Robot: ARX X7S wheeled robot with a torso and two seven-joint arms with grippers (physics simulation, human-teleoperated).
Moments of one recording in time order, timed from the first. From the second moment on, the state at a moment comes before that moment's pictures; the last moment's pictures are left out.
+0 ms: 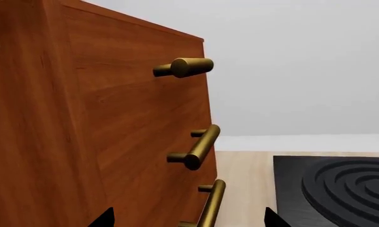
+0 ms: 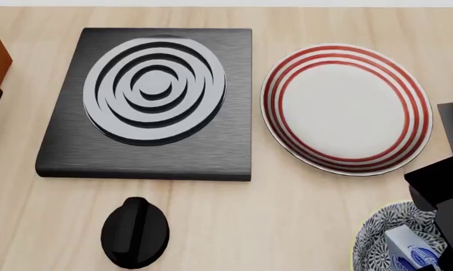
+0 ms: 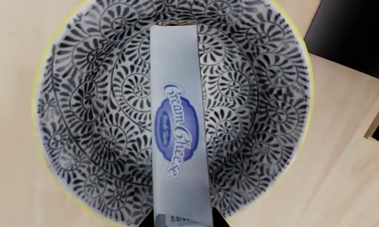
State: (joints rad) left arm -0.01 -0.50 0.05 0.32 -0.29 0.05 -0.52; right arm 1.87 0.96 -1.71 0.21 2.41 1.46 0.98
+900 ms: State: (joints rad) left arm -0.01 -0.50 0.06 0.32 -0.29 0.05 -0.52; right arm 2.18 0.99 -1.81 0.15 2.59 1.47 1.15
